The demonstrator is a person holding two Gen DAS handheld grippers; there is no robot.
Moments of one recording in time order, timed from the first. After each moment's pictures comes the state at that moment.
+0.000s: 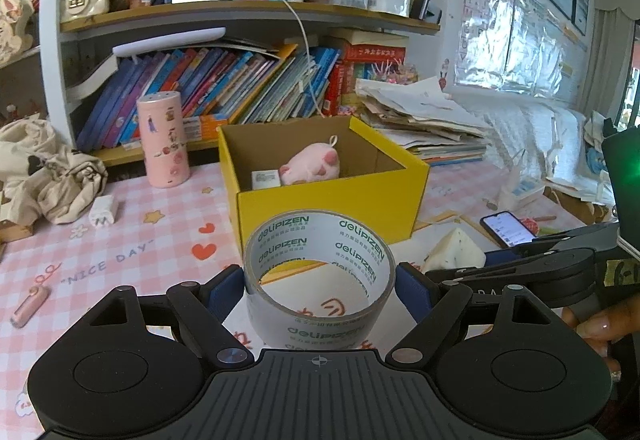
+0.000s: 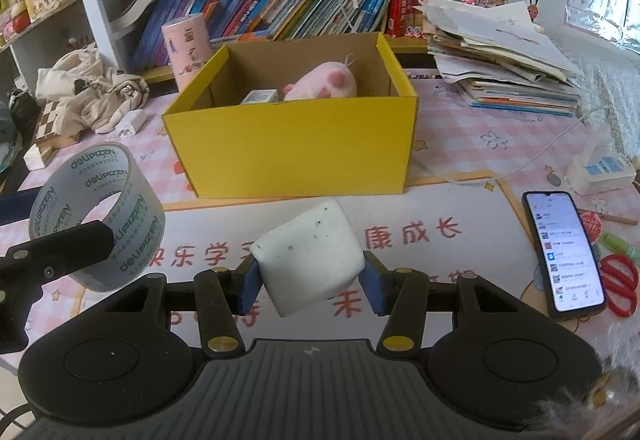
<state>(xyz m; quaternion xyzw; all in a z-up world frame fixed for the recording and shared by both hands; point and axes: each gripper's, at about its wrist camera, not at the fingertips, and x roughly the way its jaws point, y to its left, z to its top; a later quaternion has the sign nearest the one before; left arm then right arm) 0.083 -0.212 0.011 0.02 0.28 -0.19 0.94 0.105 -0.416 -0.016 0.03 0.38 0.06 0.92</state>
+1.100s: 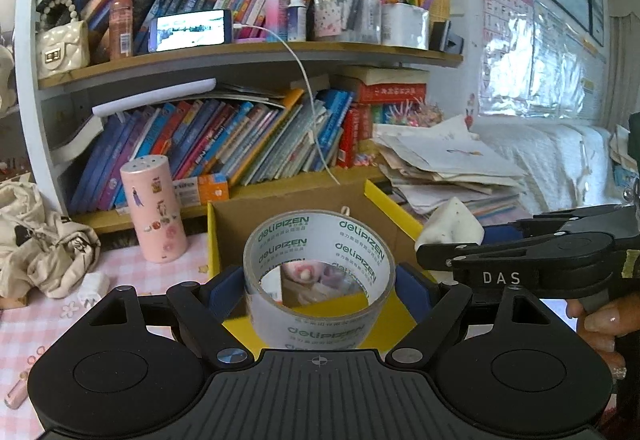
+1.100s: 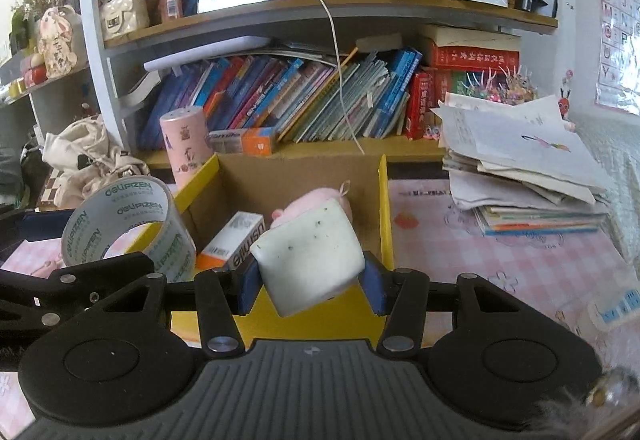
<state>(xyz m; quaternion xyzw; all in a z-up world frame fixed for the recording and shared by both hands) 0.169 -0.265 0.039 0.04 0.23 -0.15 0.96 0.205 -0.463 0.028 0.01 0.27 0.12 0.96</state>
